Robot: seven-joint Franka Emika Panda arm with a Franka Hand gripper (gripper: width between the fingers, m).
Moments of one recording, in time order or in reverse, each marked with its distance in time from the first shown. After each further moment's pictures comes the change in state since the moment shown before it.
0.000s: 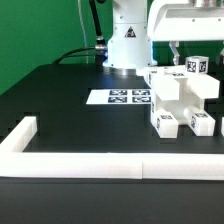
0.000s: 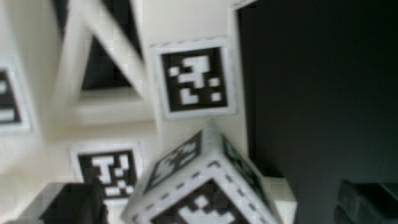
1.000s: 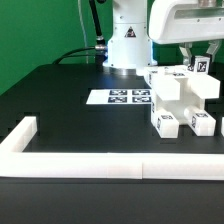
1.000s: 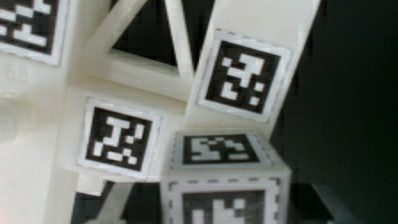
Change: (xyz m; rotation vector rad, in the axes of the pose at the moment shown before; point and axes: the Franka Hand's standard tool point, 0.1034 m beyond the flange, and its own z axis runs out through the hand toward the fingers) arm -0.001 0.002 0.001 -0.005 -0.002 -0.280
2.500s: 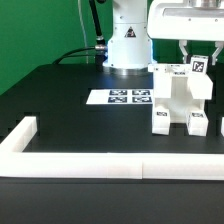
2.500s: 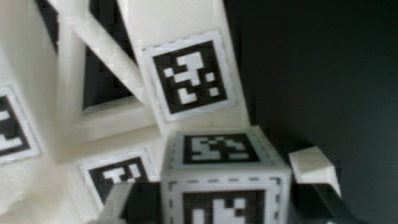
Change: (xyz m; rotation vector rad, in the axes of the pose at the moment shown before) arm 0.001 -0.002 0.000 0.014 -0.002 0.776
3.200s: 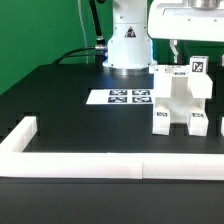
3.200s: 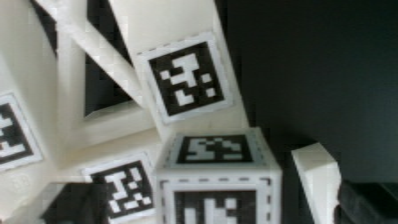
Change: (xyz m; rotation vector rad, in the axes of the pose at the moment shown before) arm 0.000 0.000 0.000 0.002 -0.002 0.028
